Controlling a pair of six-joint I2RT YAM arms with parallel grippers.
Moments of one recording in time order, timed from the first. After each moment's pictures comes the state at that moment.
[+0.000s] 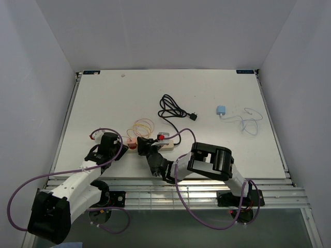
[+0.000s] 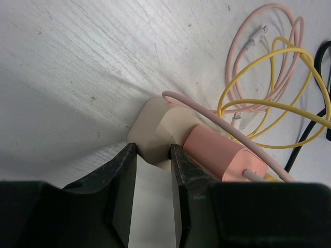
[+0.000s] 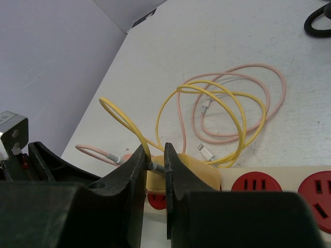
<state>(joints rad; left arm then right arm) -0.34 0.91 0.32 -0.25 -0.17 -1.08 1.36 2.15 0.92 1.19 0.96 0.68</state>
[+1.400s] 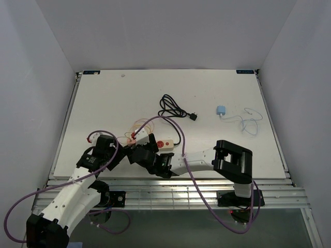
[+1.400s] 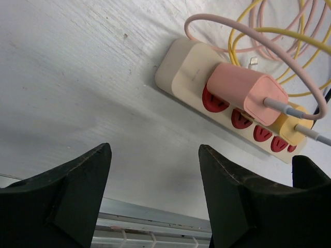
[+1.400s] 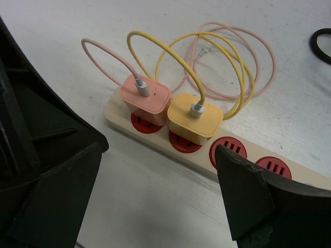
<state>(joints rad) -0.34 0.70 0.43 -0.67 -0.13 -1.04 1.40 1.89 1.15 0.24 0.74 0.41</state>
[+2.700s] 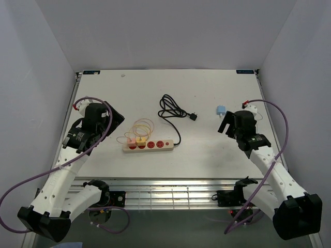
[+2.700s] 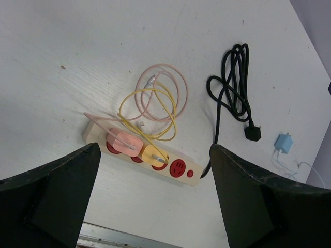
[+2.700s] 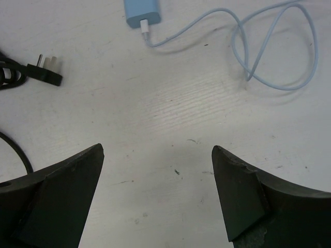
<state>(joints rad) -0.34 0.93 1.06 -0.84 -0.30 -0.96 0.28 0.94 0.67 -0.42 0.27 0.45</state>
